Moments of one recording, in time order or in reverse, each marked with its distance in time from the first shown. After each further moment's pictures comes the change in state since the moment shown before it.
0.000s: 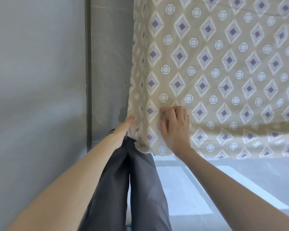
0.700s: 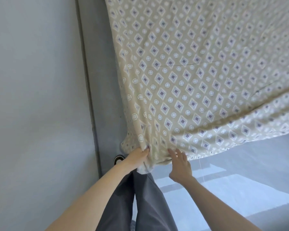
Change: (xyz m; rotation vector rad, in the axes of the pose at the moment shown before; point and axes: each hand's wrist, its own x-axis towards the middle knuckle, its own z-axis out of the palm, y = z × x) left_hand -0.246 0.026 0.045 0.665 -0.226 0.313; right_hand -0.105 -0.039 -0.151 -0.024 -0.668 0.578
